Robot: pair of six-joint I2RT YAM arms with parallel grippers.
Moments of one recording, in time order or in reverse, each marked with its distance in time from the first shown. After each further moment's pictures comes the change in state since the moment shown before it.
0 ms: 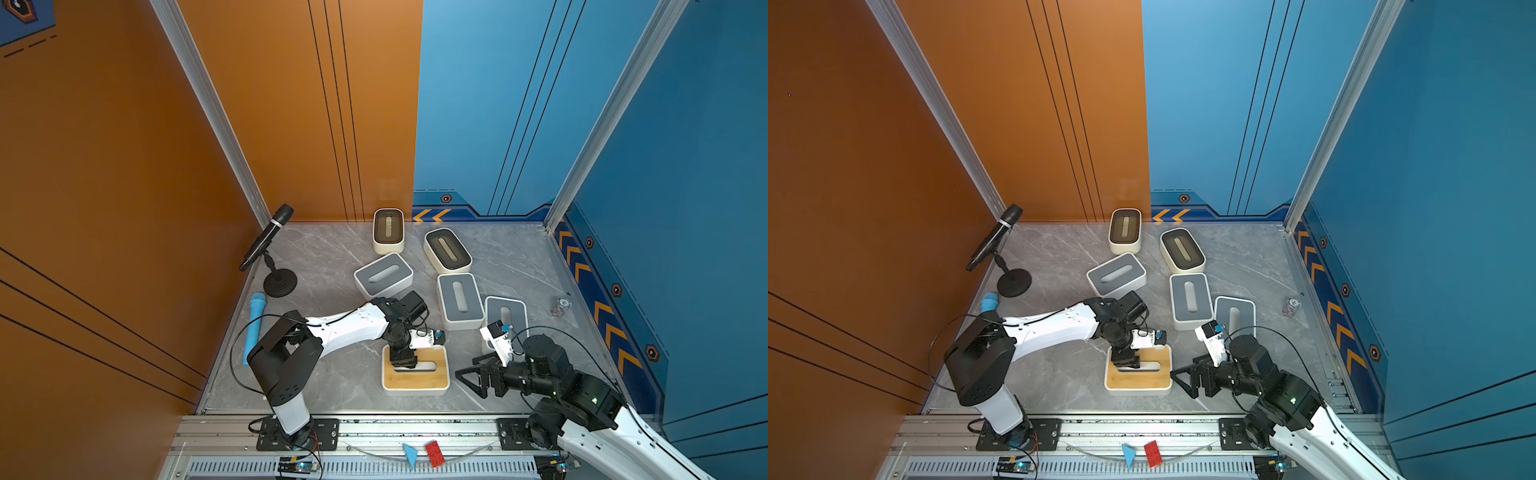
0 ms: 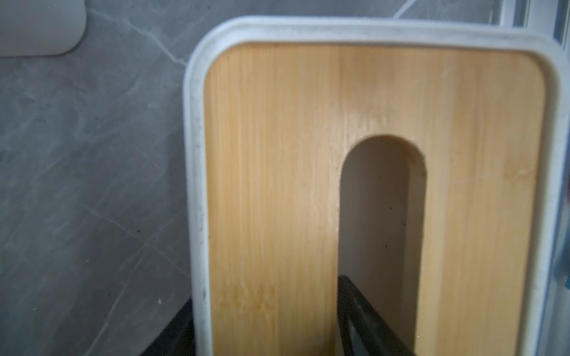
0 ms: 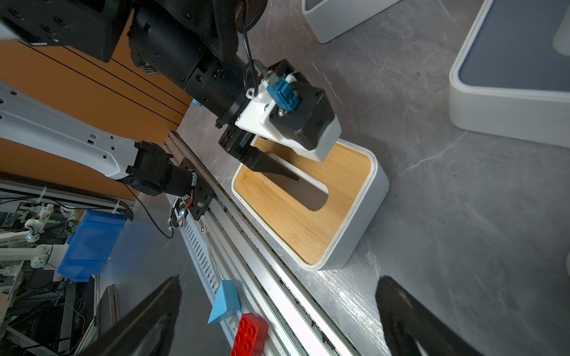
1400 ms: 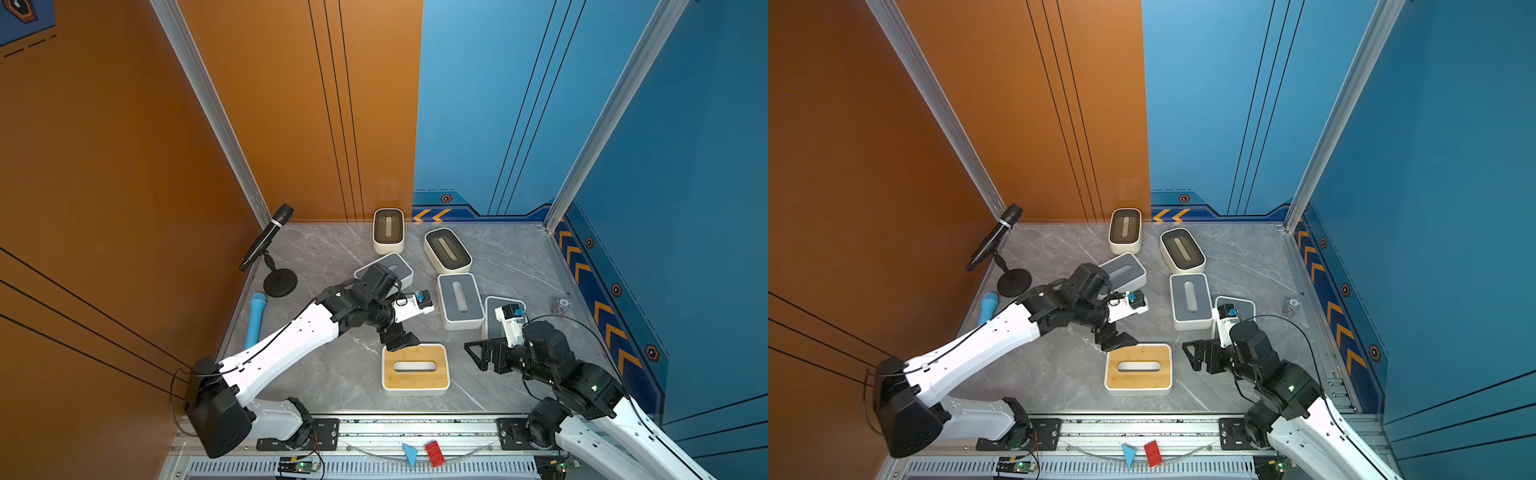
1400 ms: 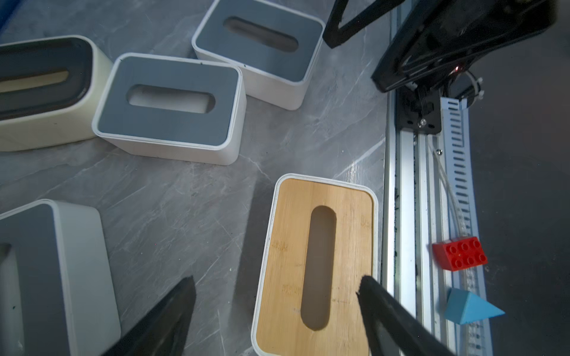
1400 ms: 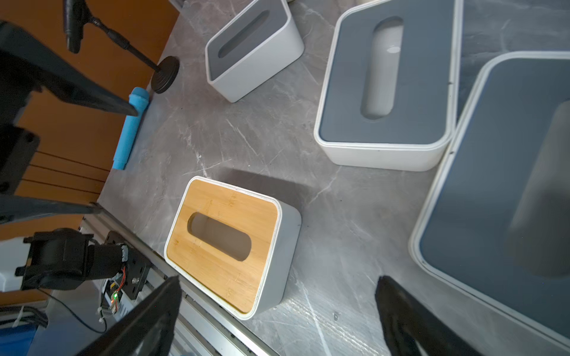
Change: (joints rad) left arm 0.140 -0.443 0.027 -0.008 0.169 -0.212; right arm -0.138 0.132 0.133 -0.089 0.269 0.019
